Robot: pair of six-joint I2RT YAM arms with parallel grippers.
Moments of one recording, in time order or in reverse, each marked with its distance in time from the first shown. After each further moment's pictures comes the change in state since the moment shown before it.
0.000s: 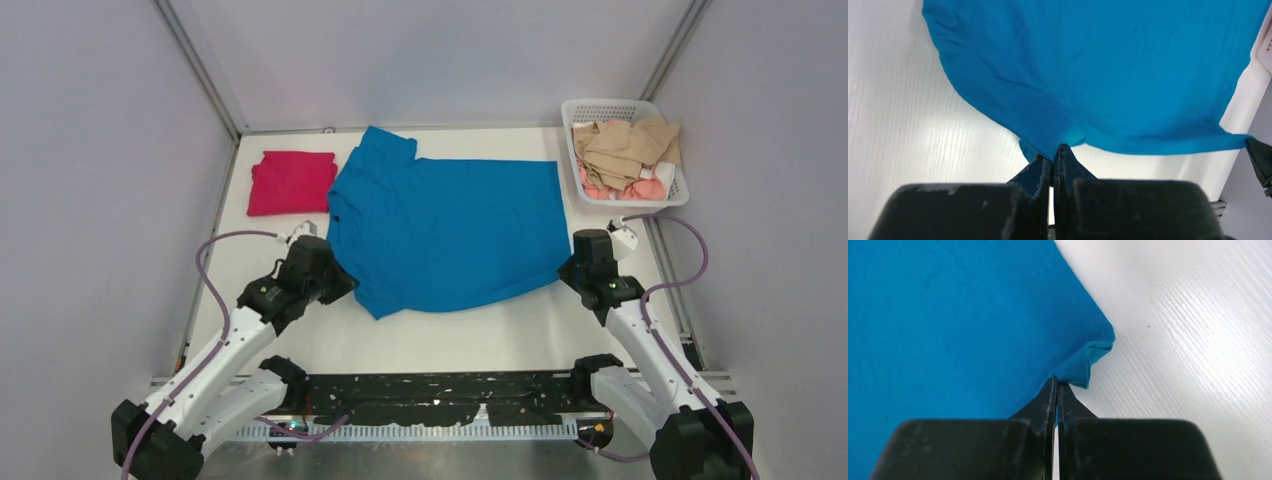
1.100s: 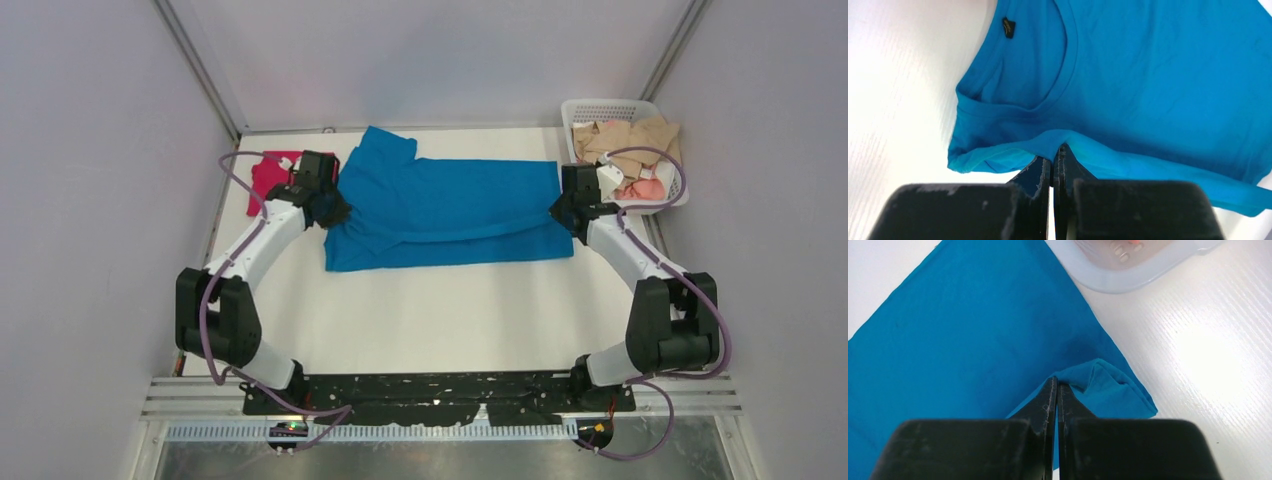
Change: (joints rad) left arm 0.258 0.716 0.557 0.047 -0.019 0.205; right arm -0.047 0.606 0.440 0.192 0.026 -0.085
